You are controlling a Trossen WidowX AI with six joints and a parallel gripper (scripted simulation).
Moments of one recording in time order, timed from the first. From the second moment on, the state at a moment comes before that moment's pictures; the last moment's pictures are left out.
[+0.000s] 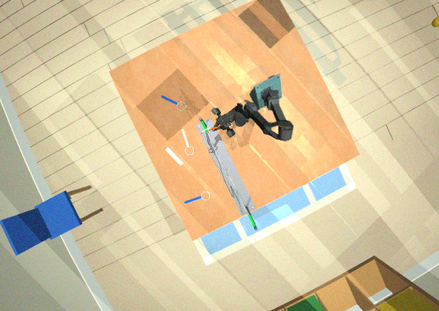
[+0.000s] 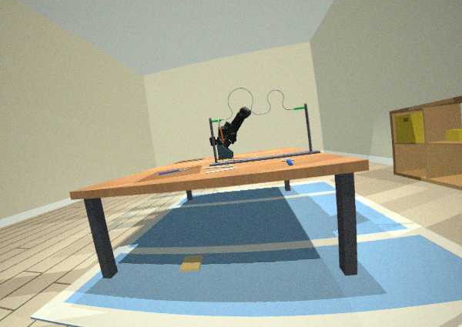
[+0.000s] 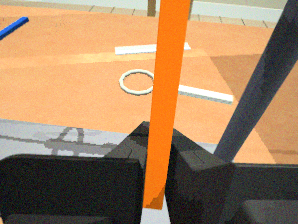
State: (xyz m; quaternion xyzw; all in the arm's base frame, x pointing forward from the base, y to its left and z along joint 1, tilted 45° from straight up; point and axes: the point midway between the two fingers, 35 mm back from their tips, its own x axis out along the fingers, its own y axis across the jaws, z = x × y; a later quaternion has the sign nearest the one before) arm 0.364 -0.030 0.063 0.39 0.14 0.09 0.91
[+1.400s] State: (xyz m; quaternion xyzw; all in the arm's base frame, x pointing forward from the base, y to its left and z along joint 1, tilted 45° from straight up) arm 0.347 -0.036 0.066 0.39 0.14 0.08 0.91
